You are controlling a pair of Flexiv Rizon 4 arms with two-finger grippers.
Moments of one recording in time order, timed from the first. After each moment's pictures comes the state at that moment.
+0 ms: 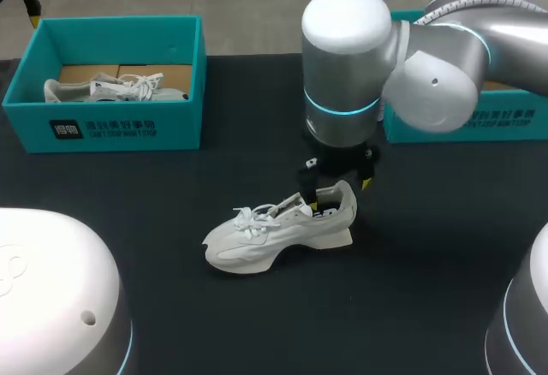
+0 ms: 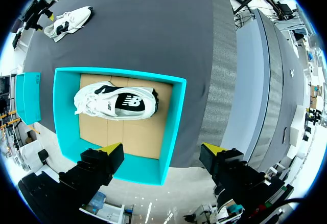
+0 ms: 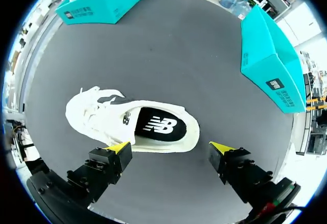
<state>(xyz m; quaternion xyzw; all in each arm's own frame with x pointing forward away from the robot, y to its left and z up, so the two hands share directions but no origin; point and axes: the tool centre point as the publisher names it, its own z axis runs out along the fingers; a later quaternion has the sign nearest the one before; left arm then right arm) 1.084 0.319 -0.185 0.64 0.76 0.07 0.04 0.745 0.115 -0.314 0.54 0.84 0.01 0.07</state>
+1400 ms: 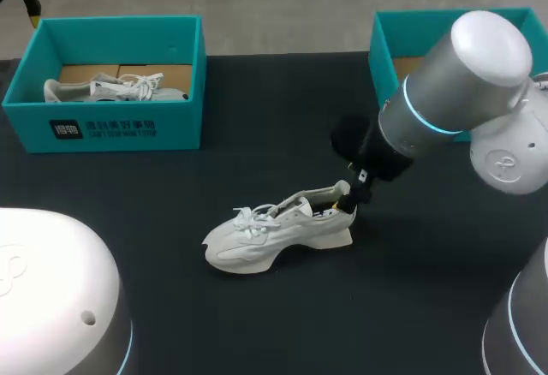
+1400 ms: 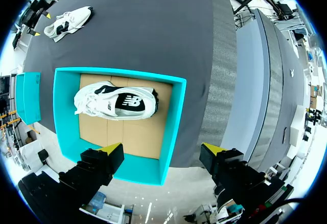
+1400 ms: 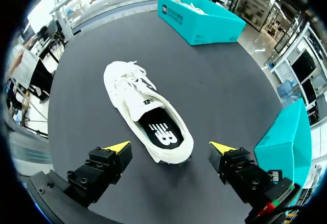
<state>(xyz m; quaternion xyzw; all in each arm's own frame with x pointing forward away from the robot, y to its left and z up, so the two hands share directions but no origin) 1.084 0.318 -0.185 0.64 0.76 0.07 0.04 0.761 0.092 -0.315 0.18 0.96 0.19 0.08</state>
